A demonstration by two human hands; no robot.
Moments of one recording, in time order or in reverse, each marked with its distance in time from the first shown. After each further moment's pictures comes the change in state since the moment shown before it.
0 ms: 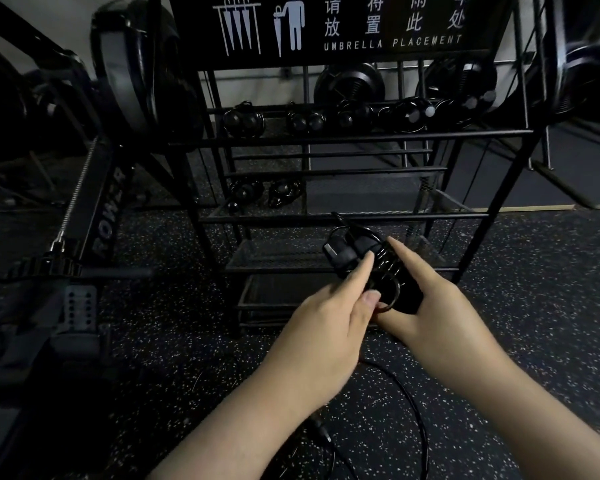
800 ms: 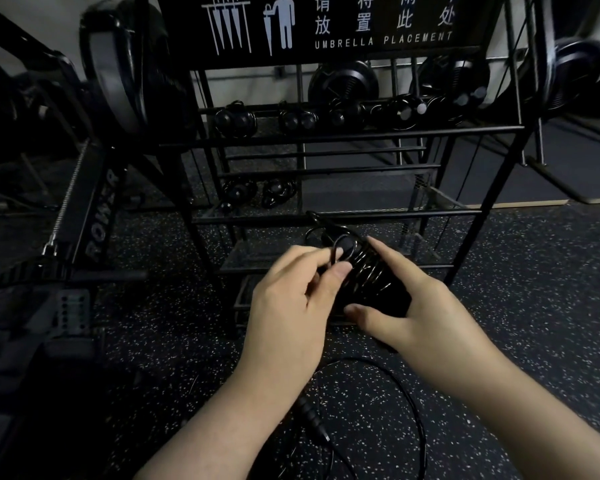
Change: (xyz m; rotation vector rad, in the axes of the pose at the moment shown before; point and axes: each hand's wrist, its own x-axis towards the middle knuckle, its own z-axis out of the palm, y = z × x) left_hand 0.008 0.004 -0.010 -0.062 0.517 0.197; right_hand -0.006 -0.010 -0.002 0.054 -0.079 -0.019
